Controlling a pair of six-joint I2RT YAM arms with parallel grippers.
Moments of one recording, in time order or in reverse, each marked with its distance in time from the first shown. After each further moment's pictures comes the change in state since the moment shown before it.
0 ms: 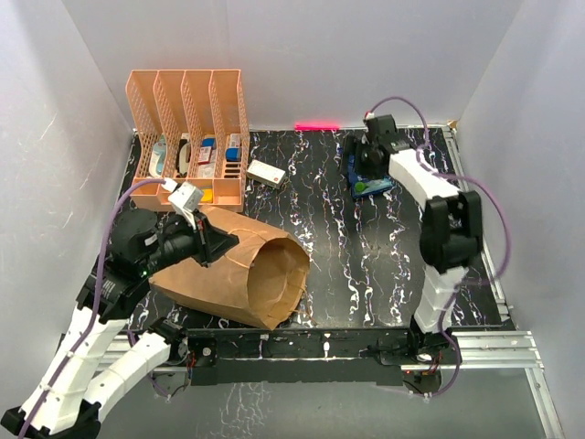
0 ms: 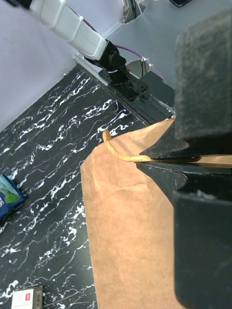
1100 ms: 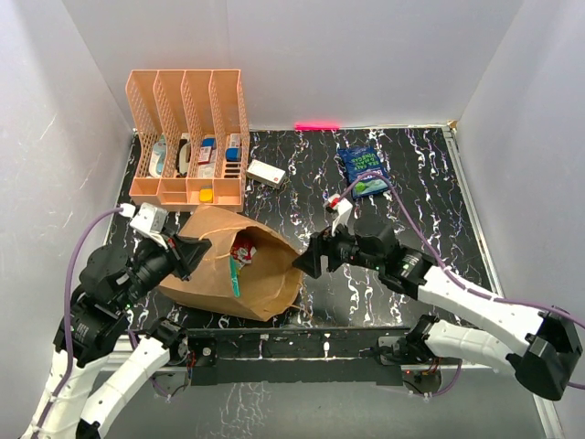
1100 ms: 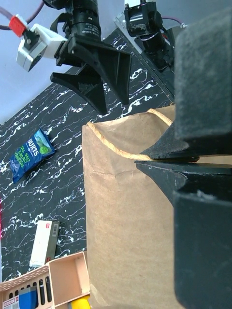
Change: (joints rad) left arm -0.001 -0.256 -0.056 -0.064 -0.264 -0.009; right arm 0.638 -1.043 -1.032 0.414 -0.093 0.100
